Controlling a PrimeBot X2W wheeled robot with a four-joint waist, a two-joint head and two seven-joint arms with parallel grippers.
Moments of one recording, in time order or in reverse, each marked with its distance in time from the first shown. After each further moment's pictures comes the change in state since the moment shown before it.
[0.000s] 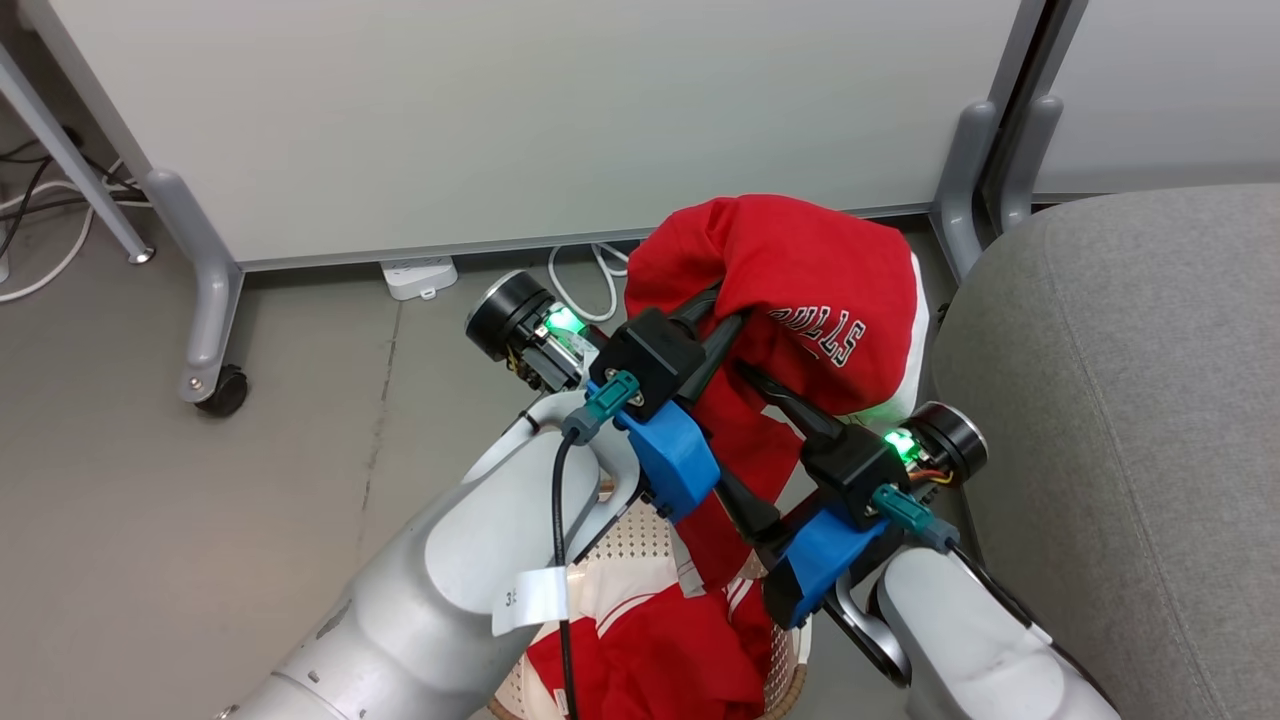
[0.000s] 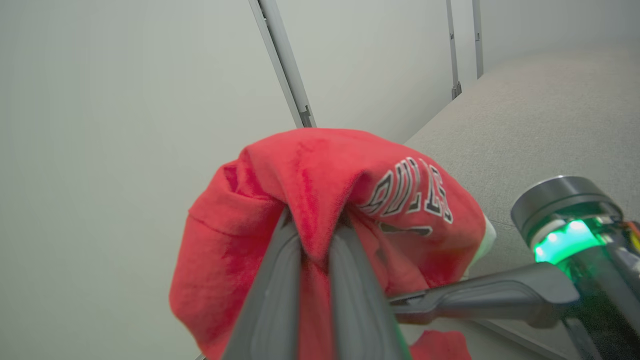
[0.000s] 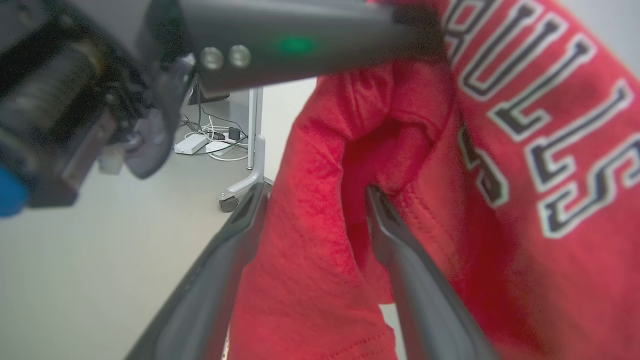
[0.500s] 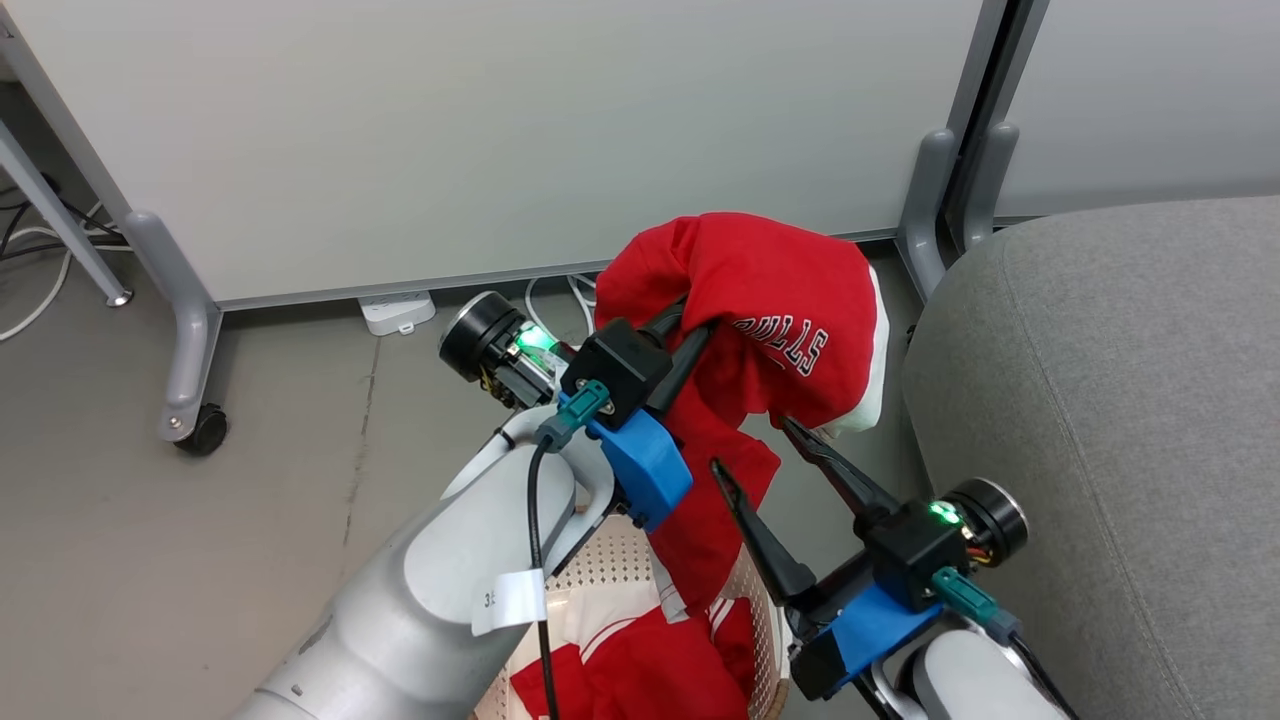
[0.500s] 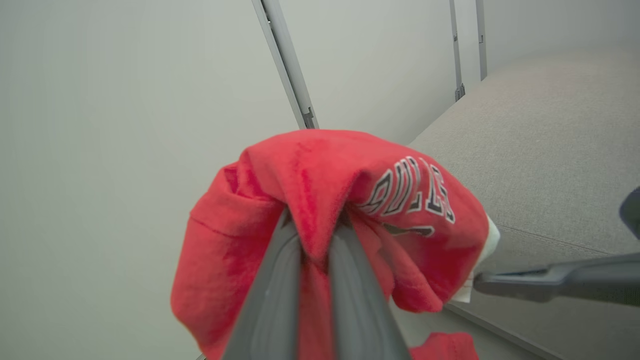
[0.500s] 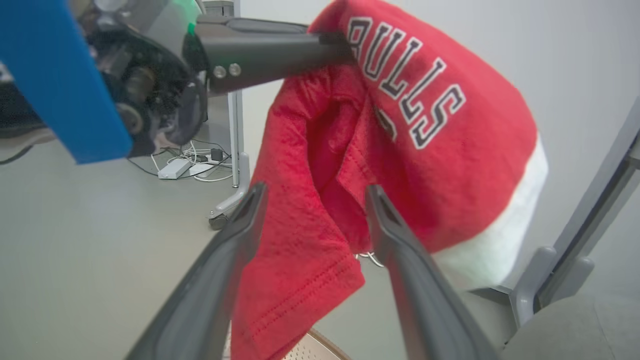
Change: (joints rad) left arm 0.029 0.021 0.017 0.015 -0.009 0.009 0.000; right arm 0.217 -0.002 -0.103 -0.206 -0.013 0.000 0.000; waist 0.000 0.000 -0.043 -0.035
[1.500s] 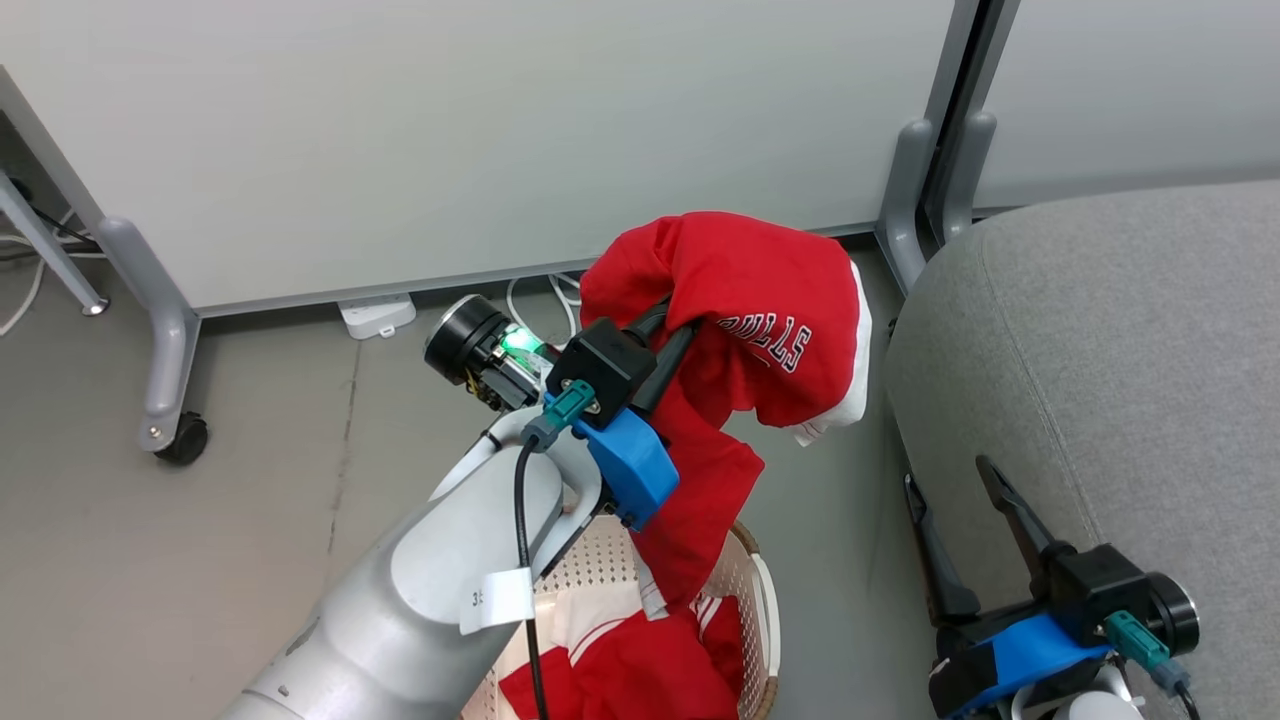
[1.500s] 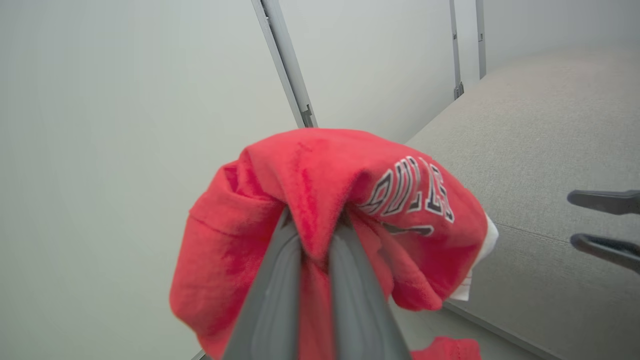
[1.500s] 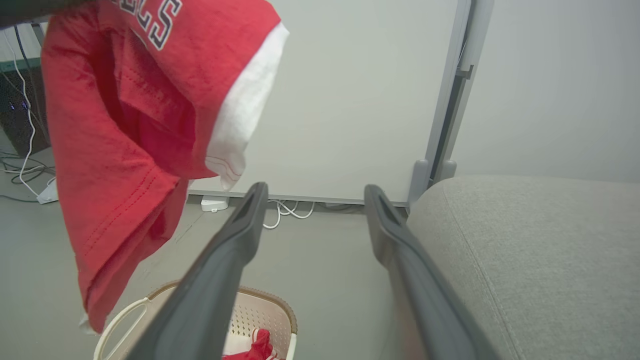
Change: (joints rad) left arm 0.001 0.021 -0.011 -0.005 -0.024 0.016 0.000; right arm 0.162 0.024 -0.335 -0.035 -0.016 0.000 0.000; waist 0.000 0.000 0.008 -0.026
